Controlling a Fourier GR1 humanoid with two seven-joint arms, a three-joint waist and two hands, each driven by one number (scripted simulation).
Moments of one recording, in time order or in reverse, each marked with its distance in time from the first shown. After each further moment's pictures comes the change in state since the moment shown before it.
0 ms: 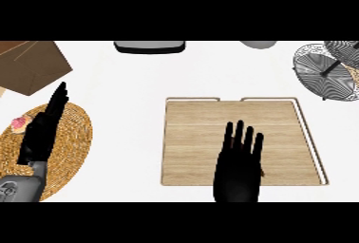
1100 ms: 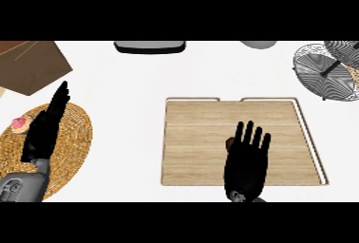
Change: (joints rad) left arm -0.017 -0.051 0.051 0.032 -0.053 -0.038 -0.016; right arm 0.021 0.009 -0.140 0.128 -0.026 -0.079 -0.049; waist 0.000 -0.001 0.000
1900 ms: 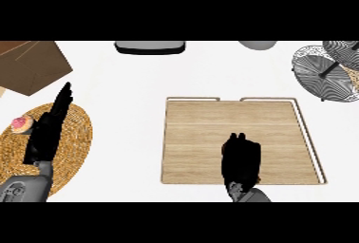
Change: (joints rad) left arm 0.017 -0.038 0.012 -0.045 -0.043 -0.023 0.024; right arm -0.054 -0.010 -0.021 0.116 -0.037 0.039 -0.068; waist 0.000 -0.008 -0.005
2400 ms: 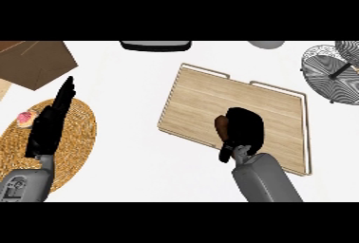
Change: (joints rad) left arm -0.044 -0.008 0.009 0.006 -0.001 -0.025 0.007; right arm -0.213 0.011 -0.212 0.103 -0.363 -0.132 -0.059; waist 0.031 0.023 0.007
